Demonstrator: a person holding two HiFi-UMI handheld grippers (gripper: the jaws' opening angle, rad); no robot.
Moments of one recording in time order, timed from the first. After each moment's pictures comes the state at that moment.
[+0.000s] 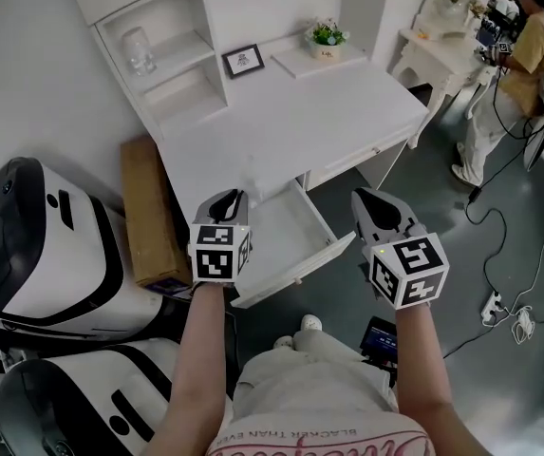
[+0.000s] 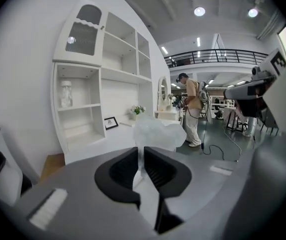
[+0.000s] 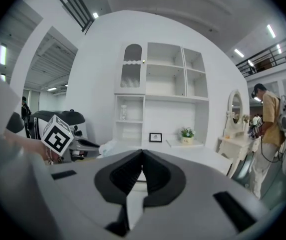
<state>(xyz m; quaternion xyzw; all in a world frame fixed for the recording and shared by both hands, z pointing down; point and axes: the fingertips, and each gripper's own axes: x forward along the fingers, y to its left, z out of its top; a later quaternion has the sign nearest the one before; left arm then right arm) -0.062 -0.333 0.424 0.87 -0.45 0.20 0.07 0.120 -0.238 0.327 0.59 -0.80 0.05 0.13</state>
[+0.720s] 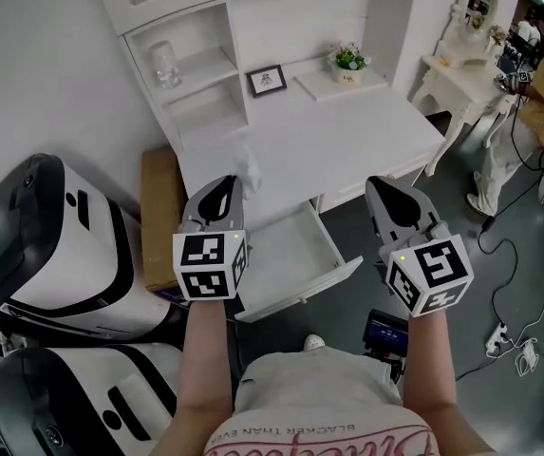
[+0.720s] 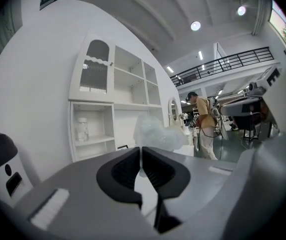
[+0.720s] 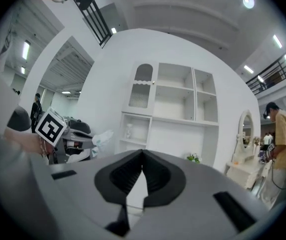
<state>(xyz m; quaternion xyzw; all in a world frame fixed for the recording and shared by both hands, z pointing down) -0.079 -0.332 0.296 0.85 -0.52 0.09 -0.01 0.117 -0.258 0.244 0.55 -0.83 -0.05 0.08</state>
